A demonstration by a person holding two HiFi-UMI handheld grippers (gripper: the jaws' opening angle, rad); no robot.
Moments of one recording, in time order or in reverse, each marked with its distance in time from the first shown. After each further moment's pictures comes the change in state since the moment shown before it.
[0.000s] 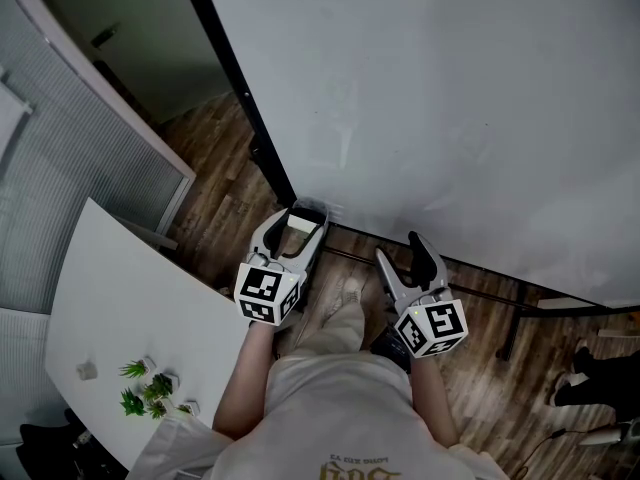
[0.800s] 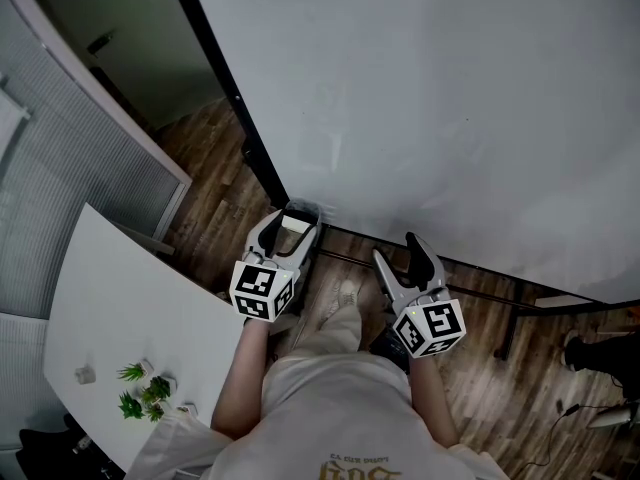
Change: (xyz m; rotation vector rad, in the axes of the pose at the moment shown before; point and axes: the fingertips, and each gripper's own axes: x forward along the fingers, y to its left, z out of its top) left arm 0.004 0.000 -0.007 -0.008 0.015 -0.005; right arm -0.011 -0.004 0.004 -0.007 -0.005 -0.007
